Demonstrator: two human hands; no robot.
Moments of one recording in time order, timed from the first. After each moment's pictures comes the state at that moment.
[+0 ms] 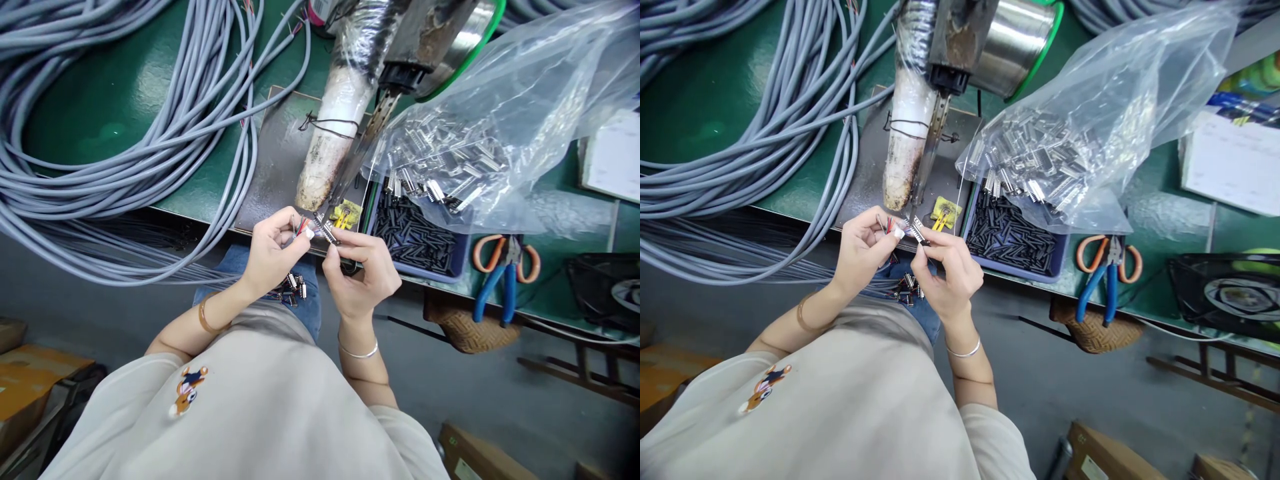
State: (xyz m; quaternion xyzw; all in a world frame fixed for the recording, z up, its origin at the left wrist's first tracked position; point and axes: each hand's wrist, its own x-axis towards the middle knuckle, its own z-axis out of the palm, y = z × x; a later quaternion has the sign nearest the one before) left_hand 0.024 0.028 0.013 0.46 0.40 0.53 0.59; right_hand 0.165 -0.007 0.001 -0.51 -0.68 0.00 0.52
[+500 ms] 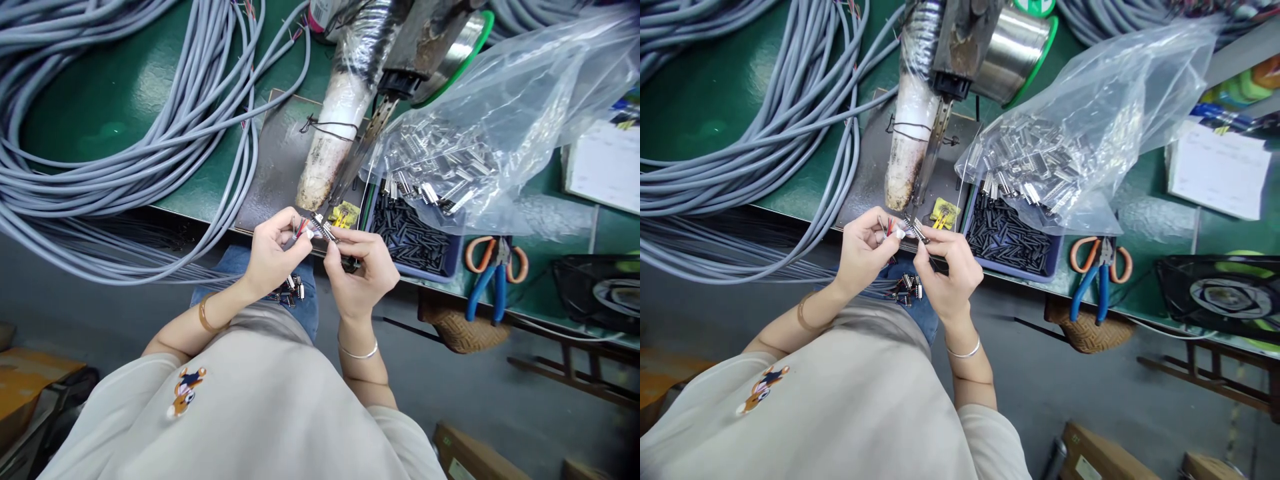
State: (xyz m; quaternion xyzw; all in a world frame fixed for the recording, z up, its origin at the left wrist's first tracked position) left_hand 0.025 0.025 0.008 0.45 0.43 0.53 0.57; right_hand 0.164 -0.007 0.002 -0.53 -0.66 0.05 0.53
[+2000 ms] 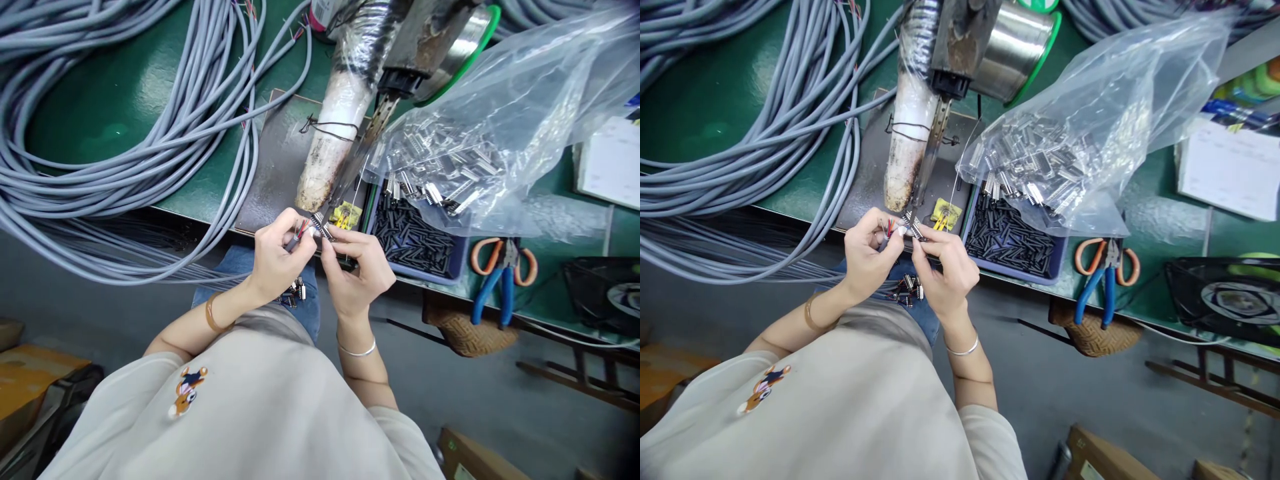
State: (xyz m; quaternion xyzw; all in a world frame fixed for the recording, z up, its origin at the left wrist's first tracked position) left_hand 0.031 0.021 0.001 0.55 0.48 0.55 0.41; right_hand 0.162 -0.002 -0.005 -0.52 -0.68 0.01 0.52
